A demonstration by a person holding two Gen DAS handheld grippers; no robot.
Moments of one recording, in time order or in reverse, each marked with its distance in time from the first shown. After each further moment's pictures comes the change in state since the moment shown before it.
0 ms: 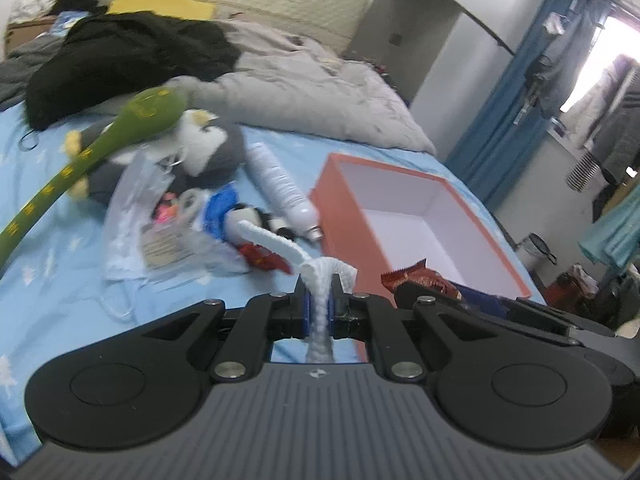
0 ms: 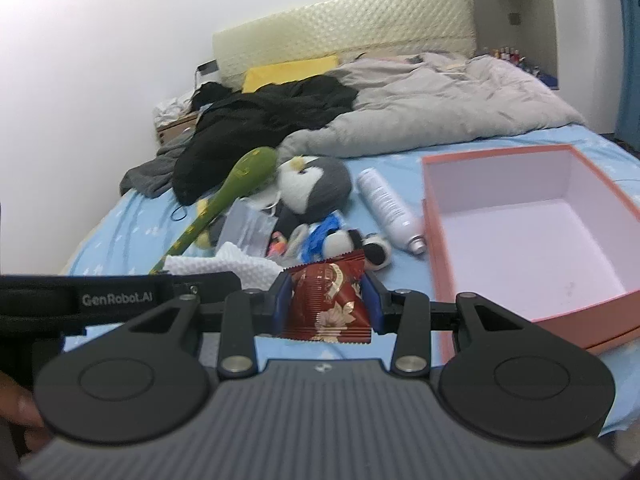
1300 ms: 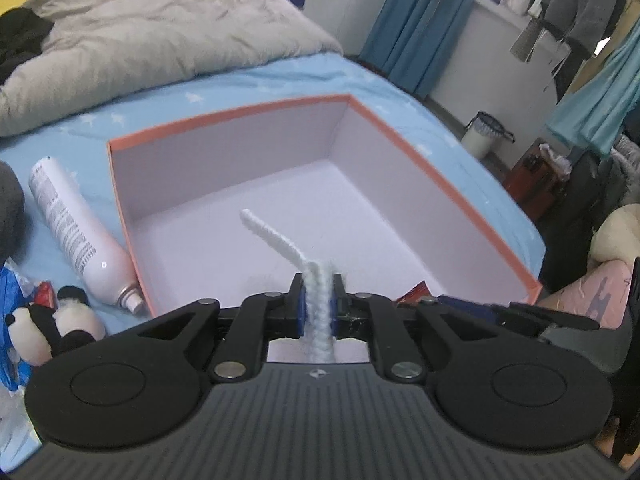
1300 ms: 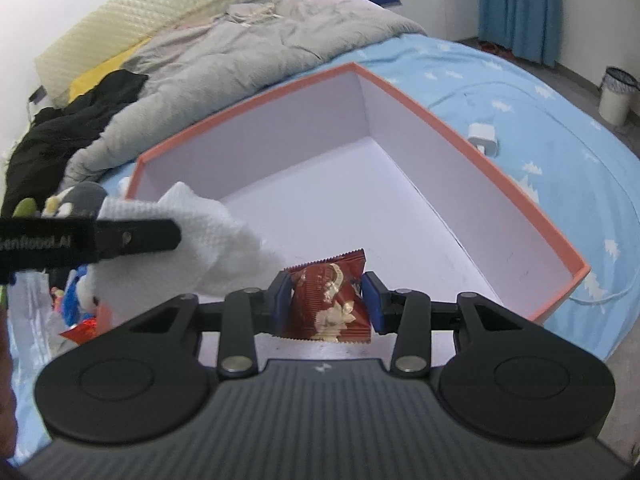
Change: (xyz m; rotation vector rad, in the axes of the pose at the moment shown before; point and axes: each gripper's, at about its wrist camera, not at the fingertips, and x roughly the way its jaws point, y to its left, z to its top) left arm 0.306 -0.152 0.070 0.297 0.319 -0.154; right arm 0.087 -0.238 0.012 0.312 0.154 -0.343
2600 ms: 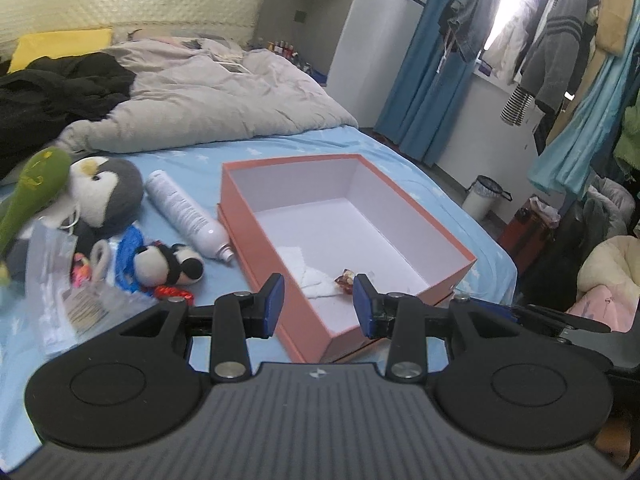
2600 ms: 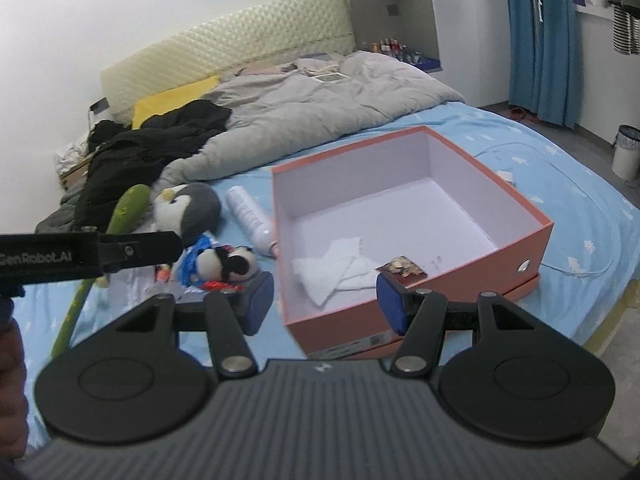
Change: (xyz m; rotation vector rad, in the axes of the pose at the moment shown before) left arm -0.256 0.004 -0.152 -0.039 -0.258 0.046; right arm -0.165 0.092 -0.083 -0.105 -0.189 0.095
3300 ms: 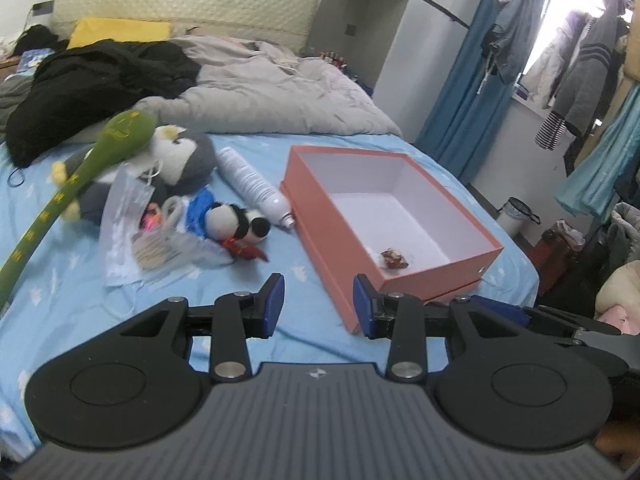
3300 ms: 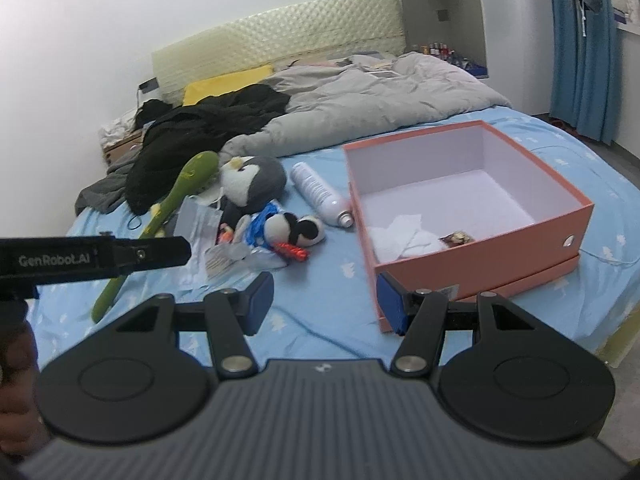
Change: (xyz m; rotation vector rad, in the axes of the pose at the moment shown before) left arm -0.084 0.035 -0.065 -0.100 -0.038 0.104; right arm -0.035 0.055 -0.048 -0.084 0.003 0.110
